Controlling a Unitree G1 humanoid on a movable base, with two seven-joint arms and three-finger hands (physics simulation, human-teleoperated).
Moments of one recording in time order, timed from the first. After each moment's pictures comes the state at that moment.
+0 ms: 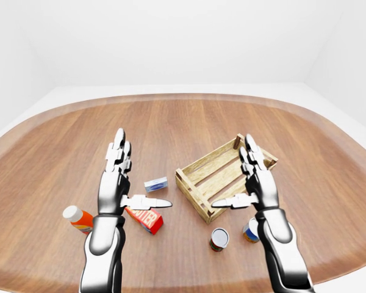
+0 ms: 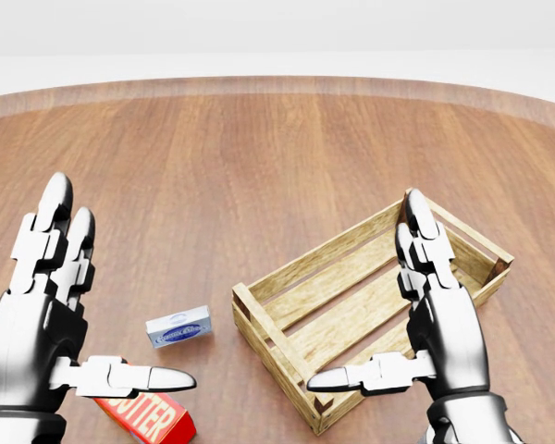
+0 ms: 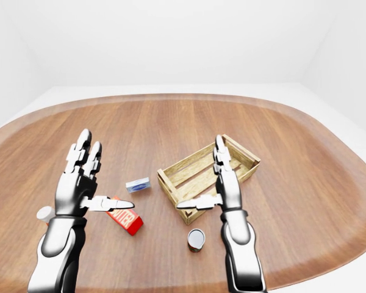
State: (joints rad) left arm 0.10 0.02 0.04 -0.49 0.02 0.09 -0.10; right arm 0.09 -0.01 0.01 -0.37 -0.04 0.09 0.08
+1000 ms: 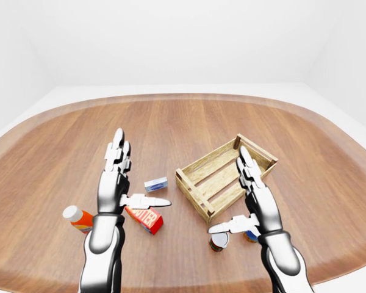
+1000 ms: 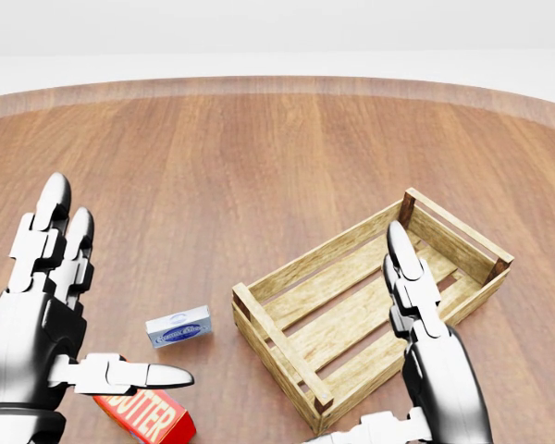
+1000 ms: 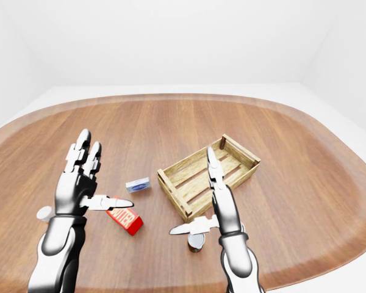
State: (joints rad) left arm 0.09 0.02 0.05 -0.48 0.01 0.09 -0.10; right arm 0.30 -0.05 0.15 -0.58 -0.16 0.09 0.07
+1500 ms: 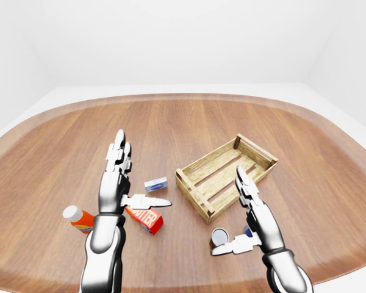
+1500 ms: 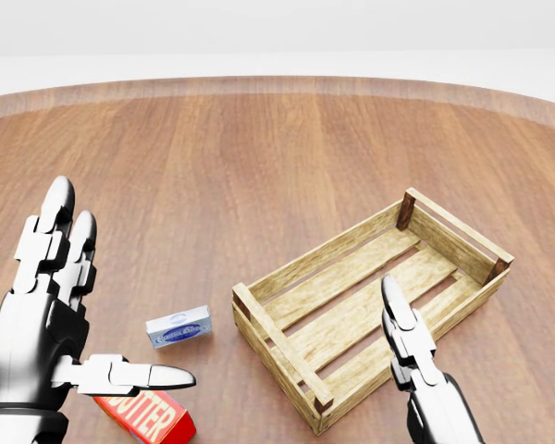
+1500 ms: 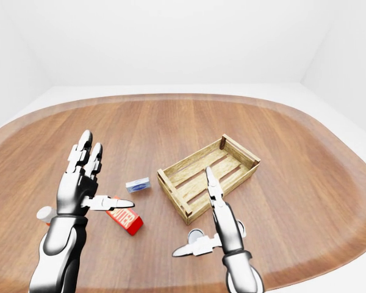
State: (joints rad) left arm 0.10 0.02 0.04 -0.46 0.01 0.09 -0.10; right arm 0.46 -0.09 0.17 -0.60 -0.17 0.09 0.10
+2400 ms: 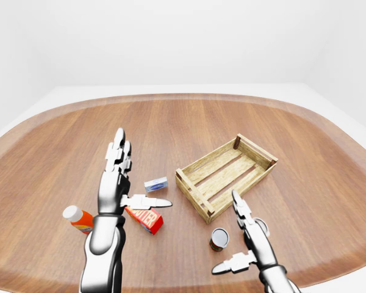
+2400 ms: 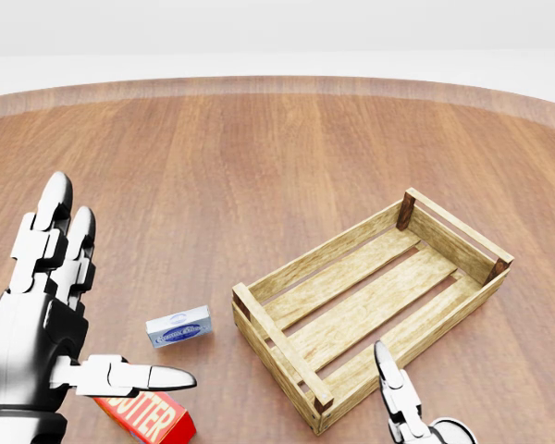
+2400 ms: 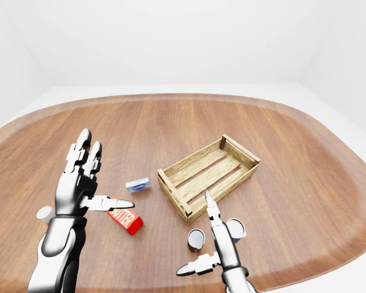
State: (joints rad) left arm 0.10 0.02 0.04 -0.49 0.02 0.09 -0.10; right arm 0.55 -0.12 0.18 -0.35 -0.18 -0.04 0.08
